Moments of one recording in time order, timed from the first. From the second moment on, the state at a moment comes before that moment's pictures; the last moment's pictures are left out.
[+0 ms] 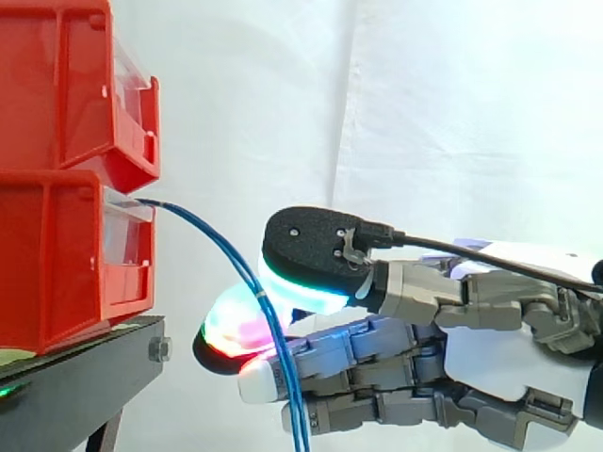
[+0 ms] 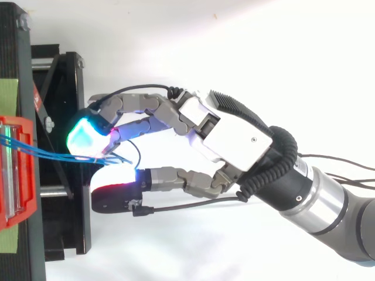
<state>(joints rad) 0.30 -2.42 -1.28 -2.17 -0.72 -0.57</state>
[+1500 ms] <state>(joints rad) 0.29 -2.46 -1.26 -2.12 -0.72 -0.57</state>
